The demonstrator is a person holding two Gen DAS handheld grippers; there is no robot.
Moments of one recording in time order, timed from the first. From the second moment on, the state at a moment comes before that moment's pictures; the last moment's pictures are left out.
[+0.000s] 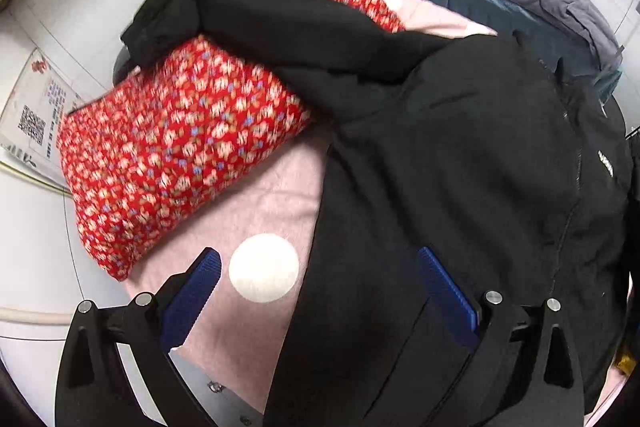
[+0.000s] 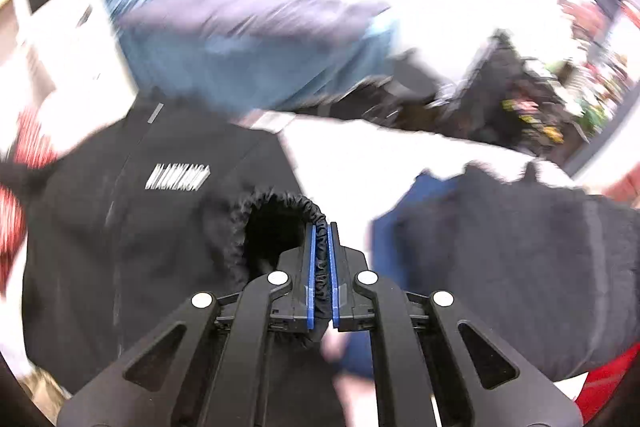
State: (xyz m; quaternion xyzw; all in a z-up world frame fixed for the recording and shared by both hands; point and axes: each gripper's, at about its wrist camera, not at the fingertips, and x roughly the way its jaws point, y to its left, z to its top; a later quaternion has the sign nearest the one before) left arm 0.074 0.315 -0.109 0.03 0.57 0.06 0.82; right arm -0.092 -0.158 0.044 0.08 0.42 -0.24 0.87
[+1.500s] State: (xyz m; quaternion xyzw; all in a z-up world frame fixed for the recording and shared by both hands) left arm -0.042 0.421 -0.142 -0.04 0.63 0.06 0.77; right arm -0.195 -0.099 -0.126 0.17 0.56 -0.11 0.80
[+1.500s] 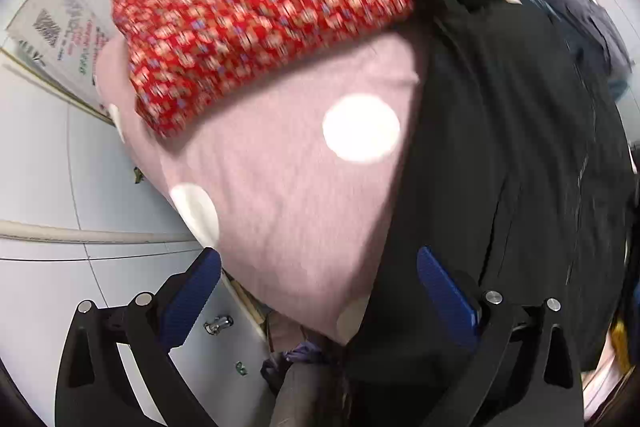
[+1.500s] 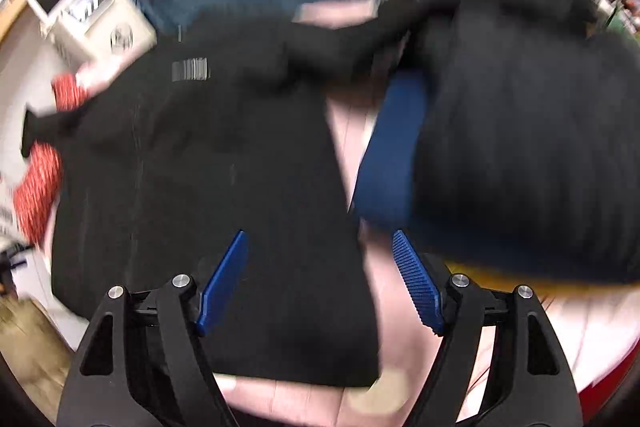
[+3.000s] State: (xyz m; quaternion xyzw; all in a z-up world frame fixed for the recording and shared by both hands) left arm -0.060 0.420 -0.166 0.06 0.70 0.00 0.71; right arm -0.288 -0.062 -0.212 0.23 0.74 -0.08 0.63
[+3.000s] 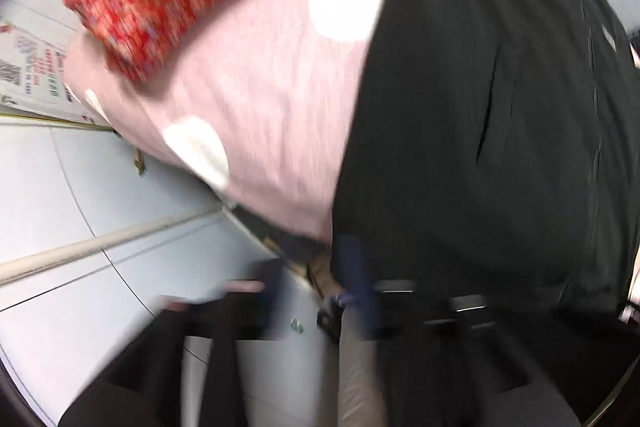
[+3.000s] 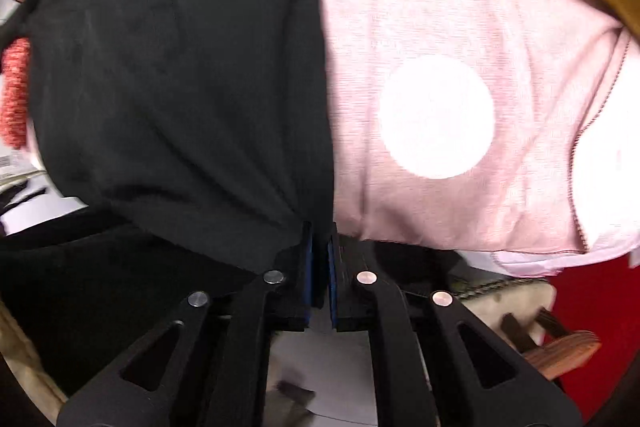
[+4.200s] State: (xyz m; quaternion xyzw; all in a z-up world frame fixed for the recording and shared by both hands) left arm 0.048 0.178 -0.249 0.11 0.70 -0.10 0.70; right arm -0.080 0.031 -0.235 0.04 0.72 -0.04 0.69
